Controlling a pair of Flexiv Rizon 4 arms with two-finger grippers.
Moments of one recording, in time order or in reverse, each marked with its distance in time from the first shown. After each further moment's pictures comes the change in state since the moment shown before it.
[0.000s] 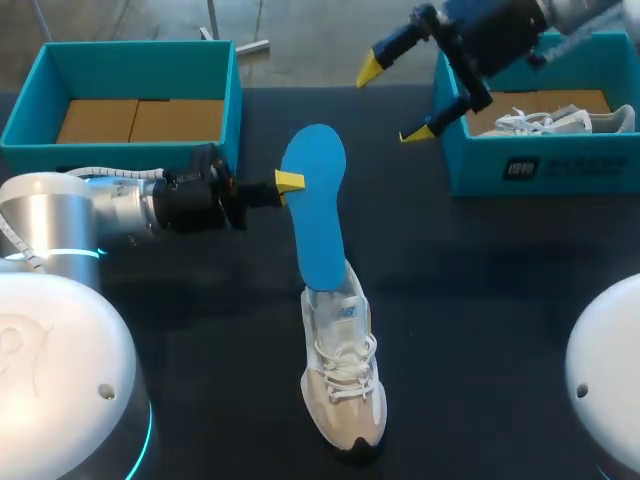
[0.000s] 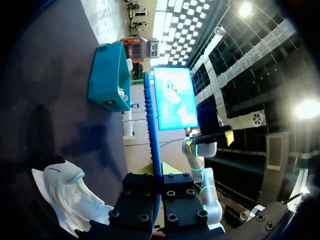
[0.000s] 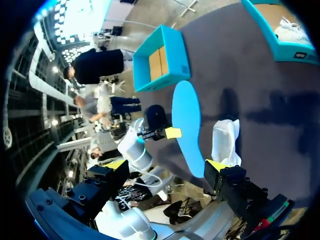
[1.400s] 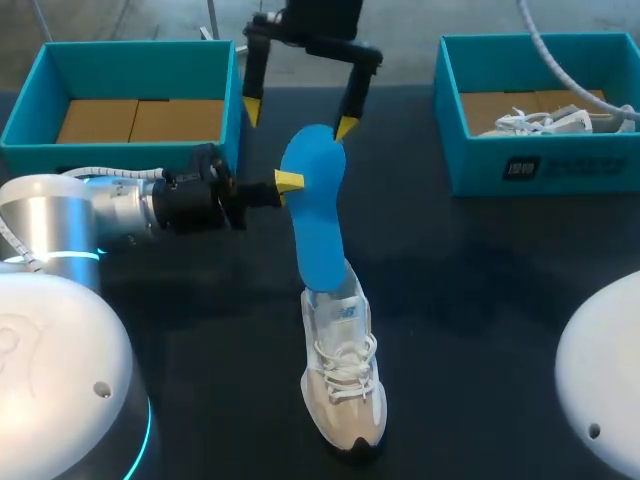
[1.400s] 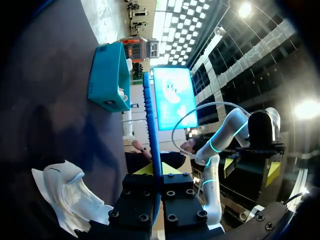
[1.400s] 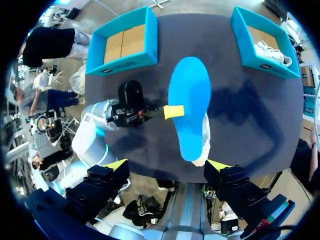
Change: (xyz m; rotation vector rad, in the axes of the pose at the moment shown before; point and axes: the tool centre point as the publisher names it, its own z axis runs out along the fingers) left arm 0.000 0.000 0.000 -0.001 -0.001 0.000; right arm 0.070 -0.047 0.075 0.027 -0.627 0.024
